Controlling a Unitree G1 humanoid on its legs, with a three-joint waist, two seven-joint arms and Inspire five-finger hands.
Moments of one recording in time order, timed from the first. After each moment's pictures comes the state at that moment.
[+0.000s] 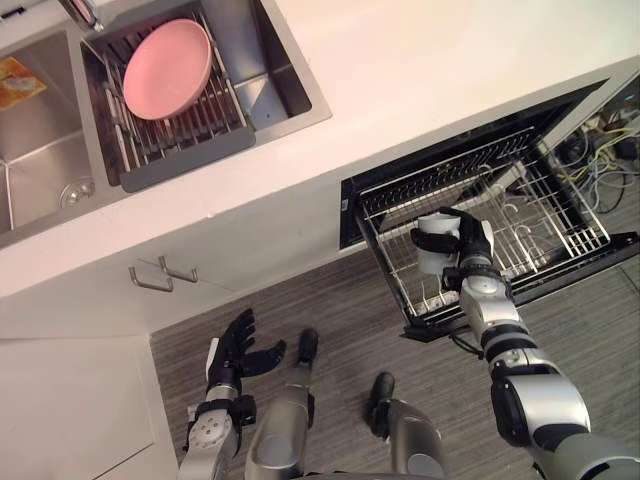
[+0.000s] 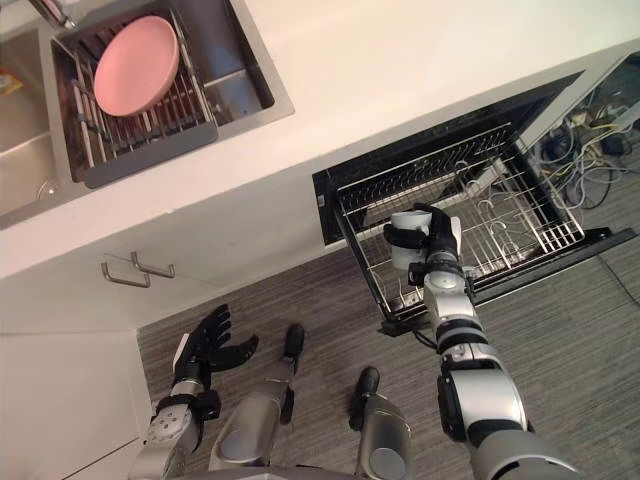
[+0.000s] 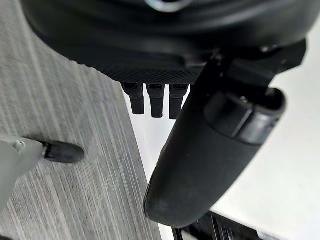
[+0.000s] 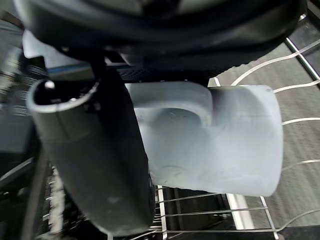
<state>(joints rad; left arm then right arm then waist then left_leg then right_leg) 0.17 0.14 -0.06 0.37 -0.24 -0.16 0.15 -0.70 -0.33 -0.09 1.00 0.09 -0.02 -0.20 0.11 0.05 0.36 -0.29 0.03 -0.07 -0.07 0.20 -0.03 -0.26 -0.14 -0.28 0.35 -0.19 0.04</state>
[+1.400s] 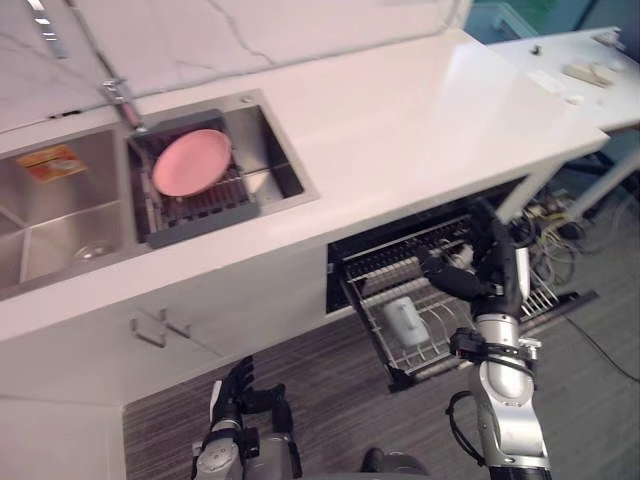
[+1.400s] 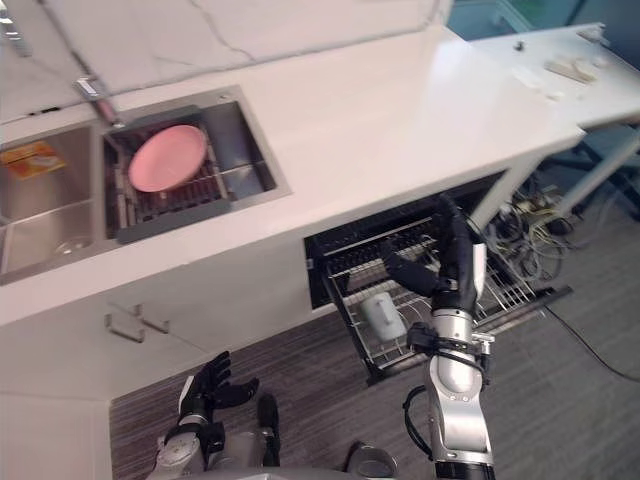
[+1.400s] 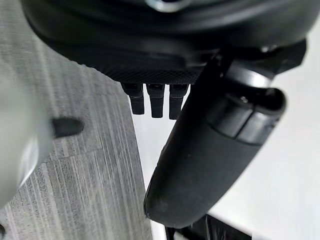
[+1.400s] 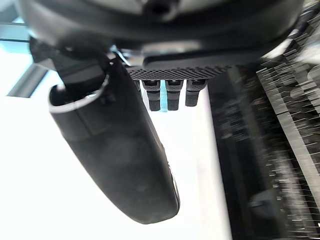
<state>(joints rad) 0.19 0.05 -0.01 0.65 -0.17 -0.14 0.15 0.11 -0.13 -0.10 -0.23 0.04 -0.14 -0.21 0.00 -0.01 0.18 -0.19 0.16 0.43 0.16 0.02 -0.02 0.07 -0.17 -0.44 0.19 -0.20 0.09</state>
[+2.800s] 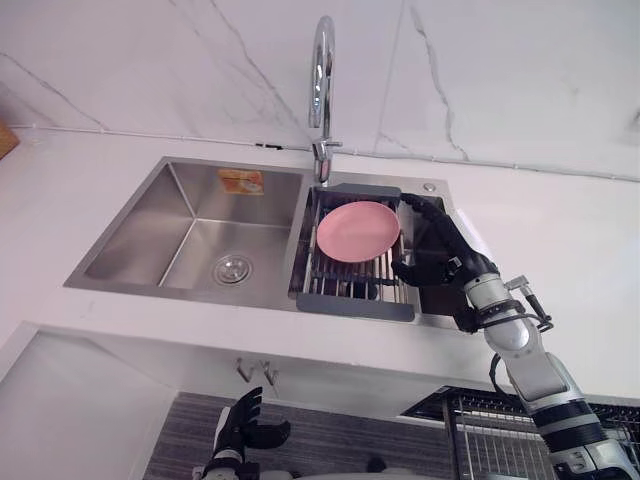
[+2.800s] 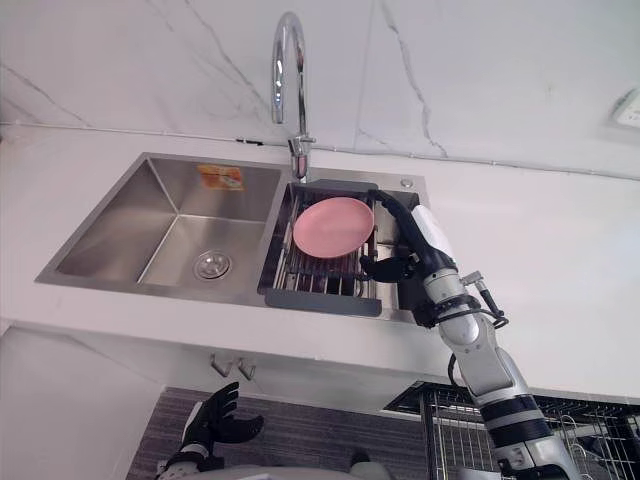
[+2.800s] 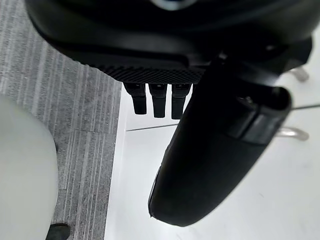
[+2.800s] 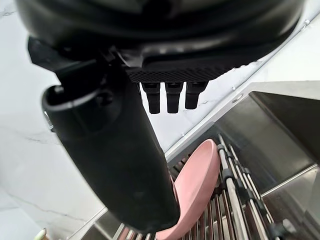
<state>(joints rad) 0.25 0.10 -0.09 0.73 -0.06 -0.16 0.11 -0.17 -0.55 0.15 0.09 -0.20 -0.18 -0.05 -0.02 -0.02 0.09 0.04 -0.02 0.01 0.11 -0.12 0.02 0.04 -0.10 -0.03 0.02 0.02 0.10</state>
